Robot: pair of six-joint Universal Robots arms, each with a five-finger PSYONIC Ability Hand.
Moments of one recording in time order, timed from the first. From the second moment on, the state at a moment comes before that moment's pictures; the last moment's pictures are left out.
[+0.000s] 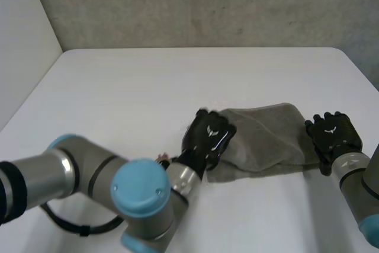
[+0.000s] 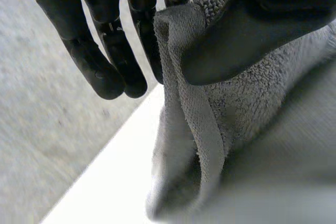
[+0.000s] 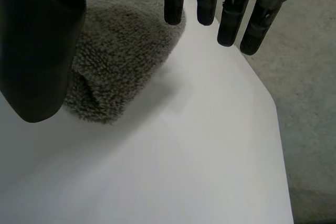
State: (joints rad) left arm 3.87 -2.28 -1.55 3.81 -1.58 3.62; right arm 1.71 -1.21 1.95 -0.42 1.54 2.46; left_hand 1.44 1.47 1.54 1.52 1.50; right_hand 0.23 0.25 0.25 0.26 0.07
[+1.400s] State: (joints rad) left arm 4.15 -1.95 -1.77 3.65 -1.60 3.14; right arm 1.67 -1.25 1.87 -0.42 1.42 2.29; left_hand 0.29 0.28 0.28 0.30 0.25; right_hand 1.28 1.27 1.32 1.33 1.14
